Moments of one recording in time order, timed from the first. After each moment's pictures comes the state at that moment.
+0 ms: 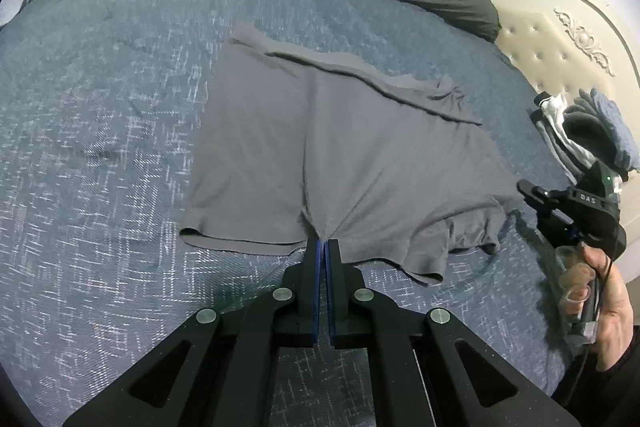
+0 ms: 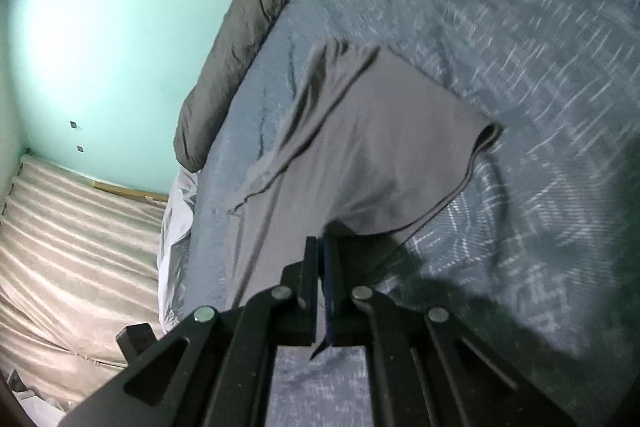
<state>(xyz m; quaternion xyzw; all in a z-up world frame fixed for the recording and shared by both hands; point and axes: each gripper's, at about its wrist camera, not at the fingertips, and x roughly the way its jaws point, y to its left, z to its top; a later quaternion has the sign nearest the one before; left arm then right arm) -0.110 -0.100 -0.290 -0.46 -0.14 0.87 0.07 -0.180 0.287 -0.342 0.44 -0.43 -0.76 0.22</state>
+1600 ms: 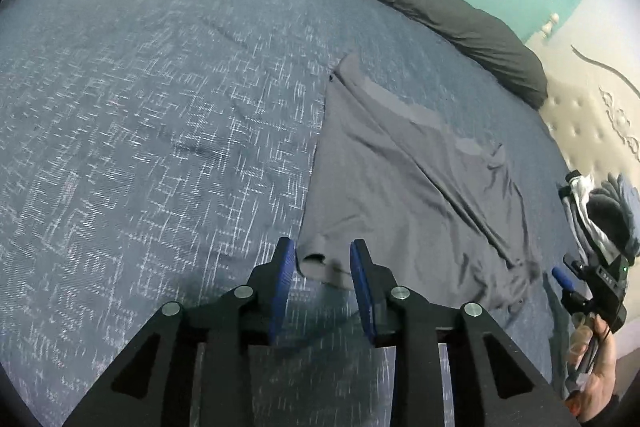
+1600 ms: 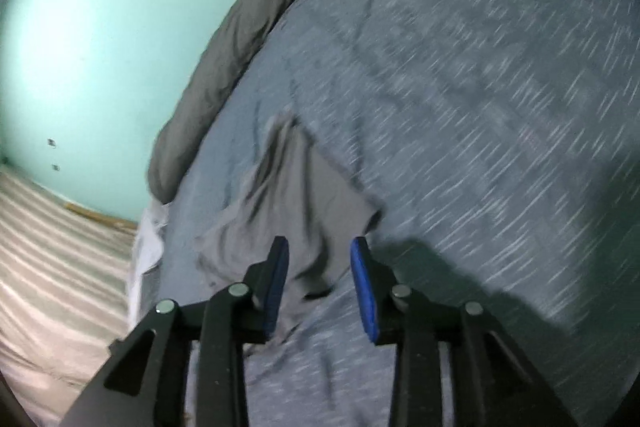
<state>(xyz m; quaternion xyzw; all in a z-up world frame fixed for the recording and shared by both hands) -0.108 -0.158 -0.299 -0.44 -0.24 0.87 -0.03 -0.176 0.346 -0.328 0.42 -0.39 -0.81 0.12</state>
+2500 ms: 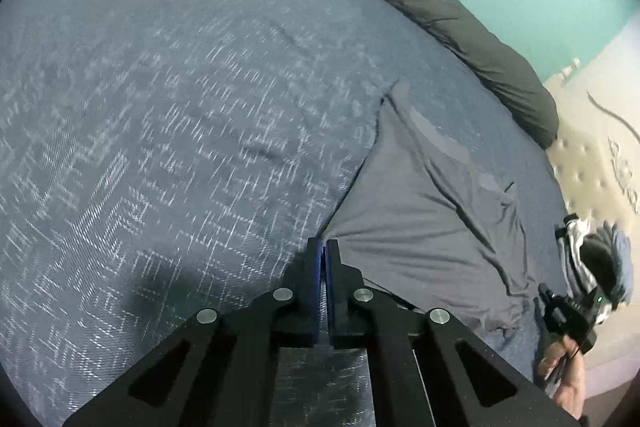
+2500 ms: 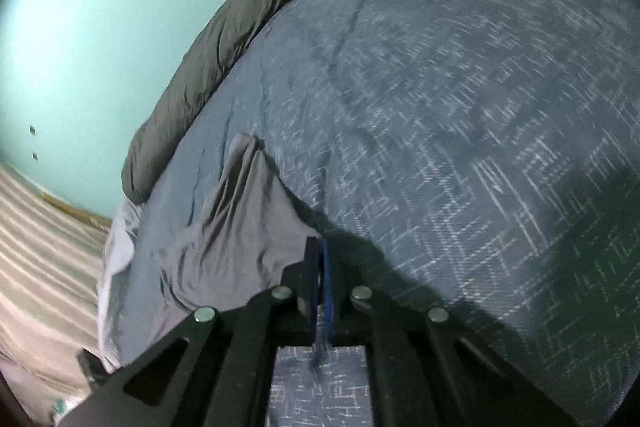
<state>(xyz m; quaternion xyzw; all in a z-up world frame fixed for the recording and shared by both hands) -0.094 -0.197 -0.304 -0.43 -0.30 0.85 -0.06 -0.211 0.352 -0.351 0.42 -0.37 -0.82 0.11</state>
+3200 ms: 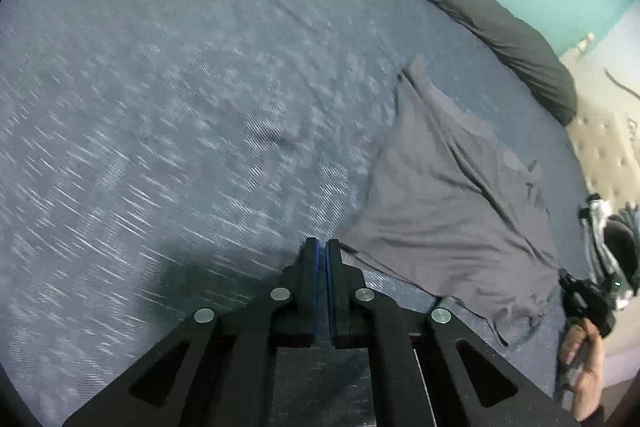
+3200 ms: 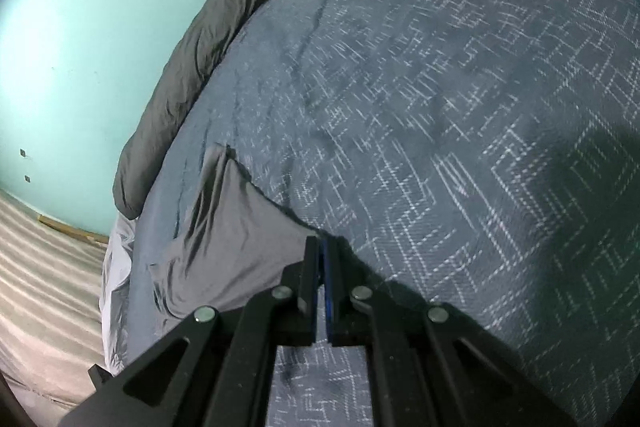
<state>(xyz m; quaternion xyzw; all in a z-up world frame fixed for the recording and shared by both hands) -0.109 -0.183 -0.308 -0.46 -0.26 0.85 -0.09 -0.215 0.369 -0.360 0.43 -0.39 -0.81 0.09</state>
